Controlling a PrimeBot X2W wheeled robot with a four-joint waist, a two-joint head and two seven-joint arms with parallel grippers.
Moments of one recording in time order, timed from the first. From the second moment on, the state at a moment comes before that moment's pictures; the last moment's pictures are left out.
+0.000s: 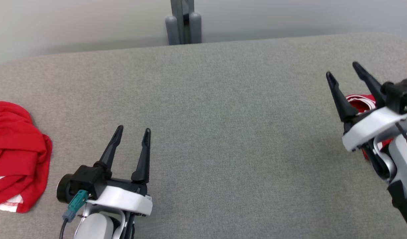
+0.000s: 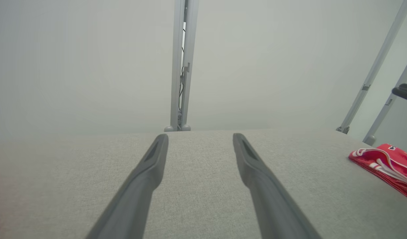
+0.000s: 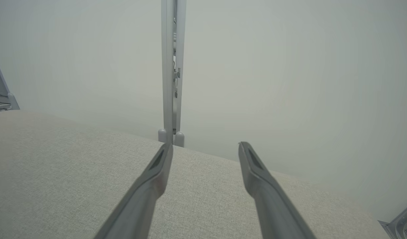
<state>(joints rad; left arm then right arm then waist) -0.17 0.05 -0.19 0.19 -0.24 -0.04 -0.26 -0.67 -0.40 0.45 0.57 0.43 0.13 -0.25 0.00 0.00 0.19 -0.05</state>
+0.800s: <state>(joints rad) -0.03 0.05 -0.08 0.18 -0.23 -0.05 -0.26 -0.21 -0.15 0.17 0.24 0.25 0.13 -0.26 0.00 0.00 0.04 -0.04</state>
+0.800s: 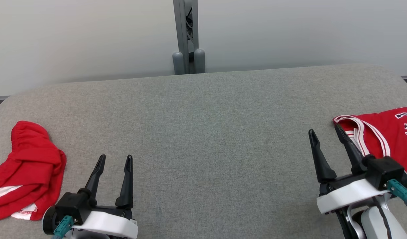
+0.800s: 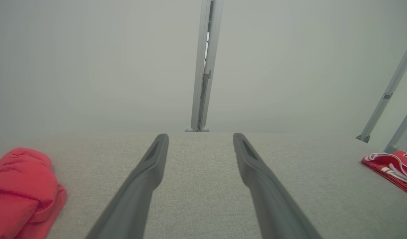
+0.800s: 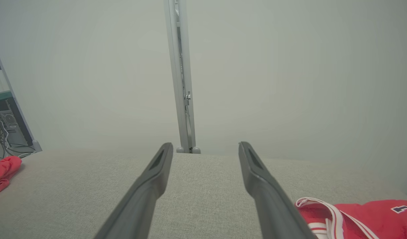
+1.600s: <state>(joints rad) -0.01 0.05 -0.07 0.17 -0.23 -0.05 -0.26 -0.15 -0.08 0.11 0.26 0.21 0.13 -0.26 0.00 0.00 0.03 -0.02</state>
